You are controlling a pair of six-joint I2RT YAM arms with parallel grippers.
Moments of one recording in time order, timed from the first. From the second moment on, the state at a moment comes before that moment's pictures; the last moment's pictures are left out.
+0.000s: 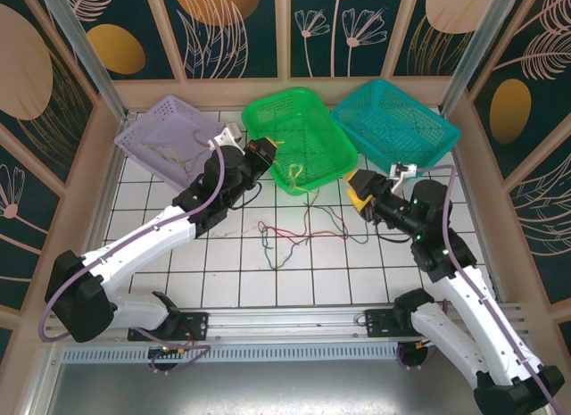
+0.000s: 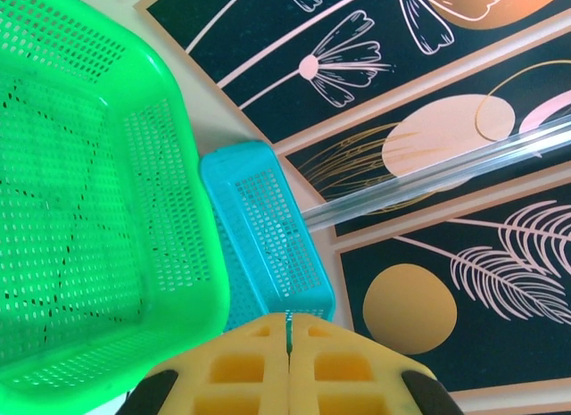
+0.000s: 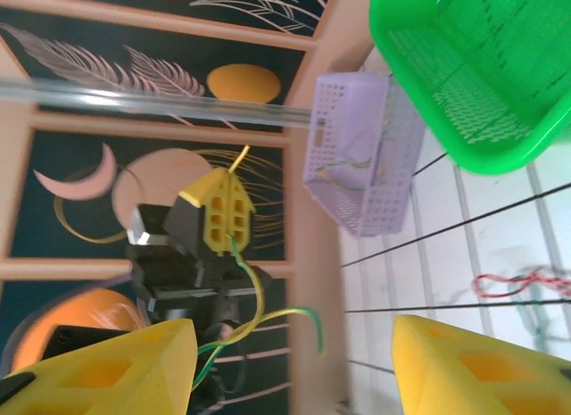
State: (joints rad) left arm -0.75 1.32 1.03 0.12 -0.22 -1.16; right arm 0.43 0.67 0.72 -0.23 -0.42 1.36
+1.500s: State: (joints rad) left arm -0.64 1.32 0.96 0.42 -0.23 -1.04; right arm 0.76 0.81 0.56 -0.09 -0.12 1.74
